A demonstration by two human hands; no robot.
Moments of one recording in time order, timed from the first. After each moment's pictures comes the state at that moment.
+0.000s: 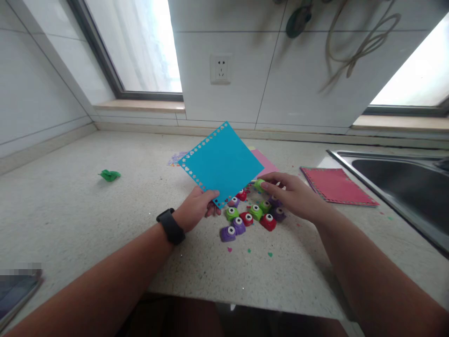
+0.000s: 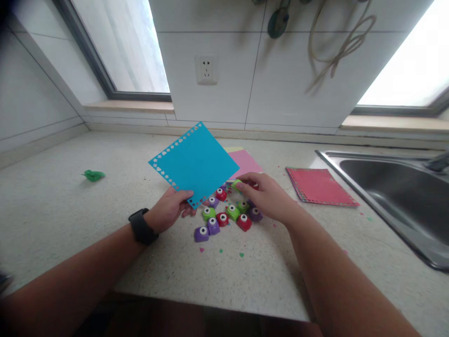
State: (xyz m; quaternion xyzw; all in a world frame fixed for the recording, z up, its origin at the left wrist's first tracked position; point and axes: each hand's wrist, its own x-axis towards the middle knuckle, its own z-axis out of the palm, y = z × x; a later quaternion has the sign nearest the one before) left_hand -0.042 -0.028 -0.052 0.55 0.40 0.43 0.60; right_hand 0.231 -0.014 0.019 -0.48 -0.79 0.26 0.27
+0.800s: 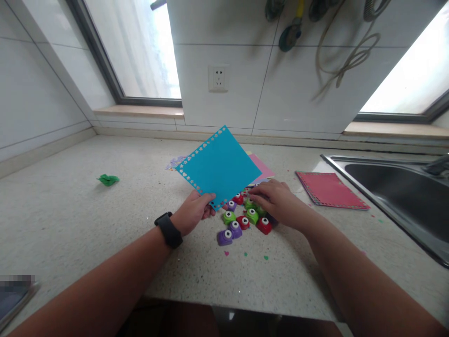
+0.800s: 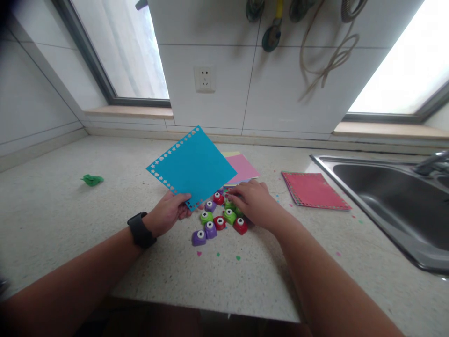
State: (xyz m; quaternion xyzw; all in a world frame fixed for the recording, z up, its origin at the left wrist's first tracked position) left_hand -0.040 -0.026 -0.054 0.50 0.41 0.46 0.61; right_hand 0.224 -0.010 0.002 -0.45 -0.88 0.05 0.14
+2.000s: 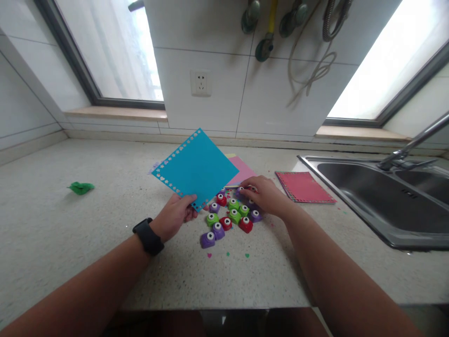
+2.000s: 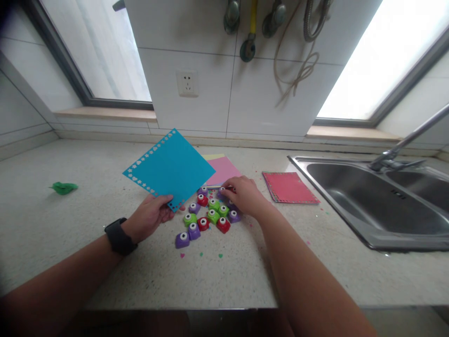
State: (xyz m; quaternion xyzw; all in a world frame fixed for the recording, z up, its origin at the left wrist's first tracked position) left_hand -0.038 -0.030 -0.048 0.47 0.42 0.48 0.61; right_hand 0.248 0.009 -0.001 -0.50 -0.83 0.09 0.21
